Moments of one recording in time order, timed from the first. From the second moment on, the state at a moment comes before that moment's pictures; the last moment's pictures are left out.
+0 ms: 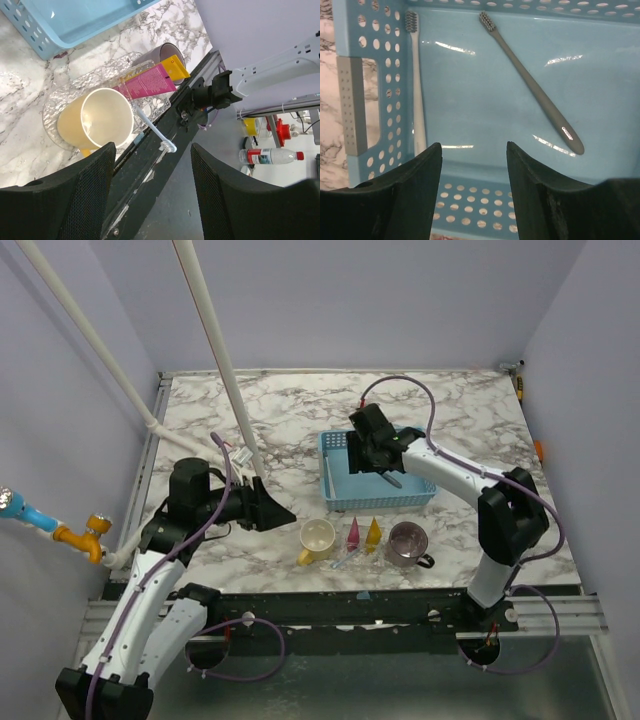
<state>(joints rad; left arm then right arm) -0.26 0.73 0.72 -0.48 0.86 -0.51 0.65 1.74 1.34 -0.53 0.22 0.43</state>
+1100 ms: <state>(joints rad) -0.26 0.64 0.68 -0.50 0.86 -0.49 0.51 2.06 1.48 -0.51 0.18 0.31</state>
